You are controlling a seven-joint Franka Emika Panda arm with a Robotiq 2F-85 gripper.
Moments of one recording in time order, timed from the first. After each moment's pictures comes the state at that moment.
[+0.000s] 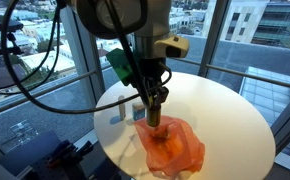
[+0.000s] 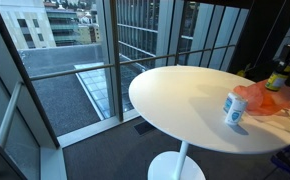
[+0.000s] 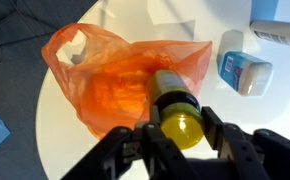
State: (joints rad) arm -0.21 -0.28 -0.21 -2.44 -0.01 2.26 0.03
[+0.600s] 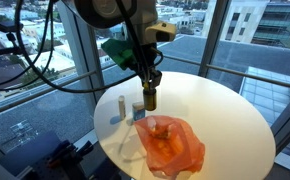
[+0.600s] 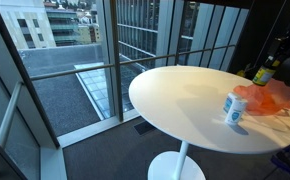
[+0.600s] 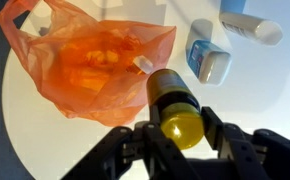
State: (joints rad) arm -0.15 -0.29 -0.16 -2.43 0.01 2.29 0.03
